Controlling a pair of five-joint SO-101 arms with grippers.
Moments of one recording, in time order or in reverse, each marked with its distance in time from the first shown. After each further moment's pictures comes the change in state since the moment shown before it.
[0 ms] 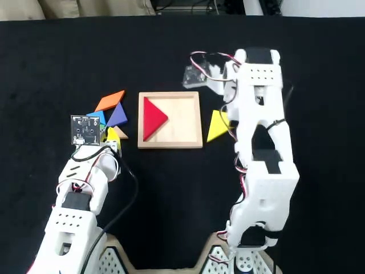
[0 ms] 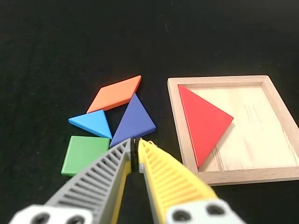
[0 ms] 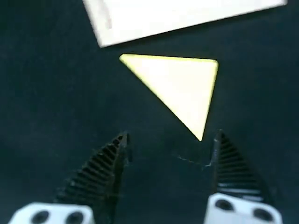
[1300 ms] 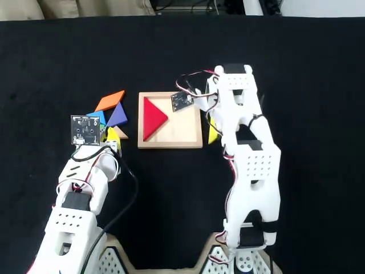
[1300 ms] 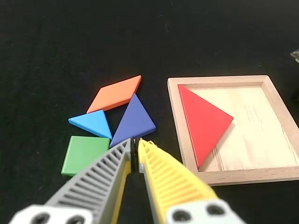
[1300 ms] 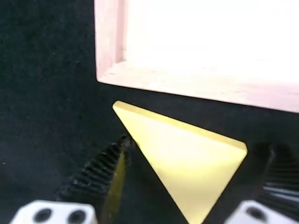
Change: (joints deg) left arm 0.0 0.0 0.0 0.0 0.0; right arm -3.7 19.7 -3.6 -8.3 10.5
